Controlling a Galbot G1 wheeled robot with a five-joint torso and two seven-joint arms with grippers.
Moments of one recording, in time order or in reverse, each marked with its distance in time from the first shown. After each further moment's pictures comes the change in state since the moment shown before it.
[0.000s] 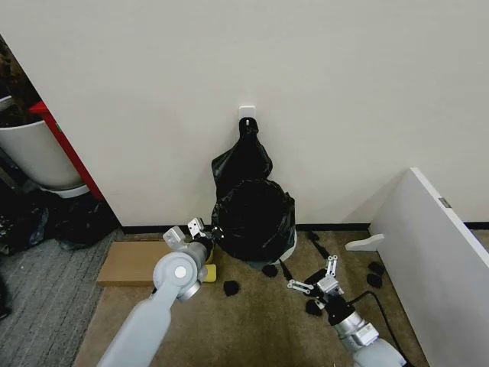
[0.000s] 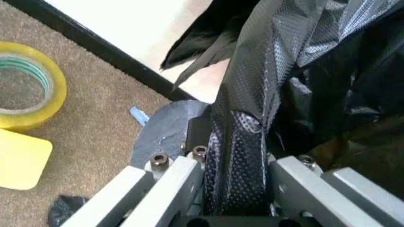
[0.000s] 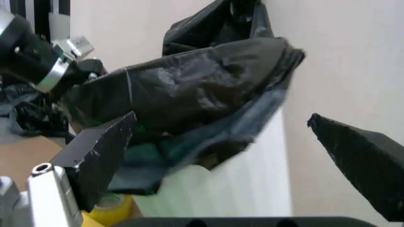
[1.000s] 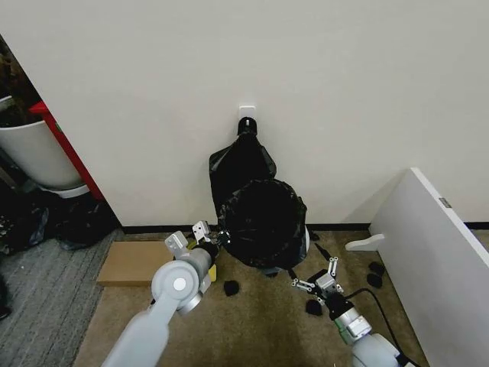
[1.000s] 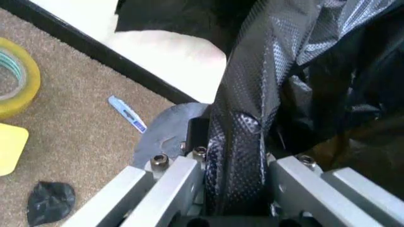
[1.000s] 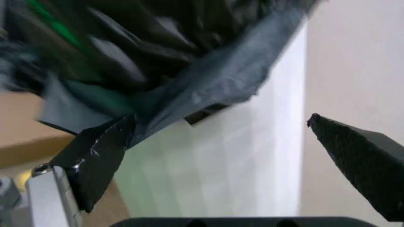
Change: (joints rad) left arm 0.055 0.008 0.009 -0.106 0.003 0.017 0.004; right arm 0.069 0.013 0.049 -0.206 -0.085 0.114 -0.082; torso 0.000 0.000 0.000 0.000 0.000
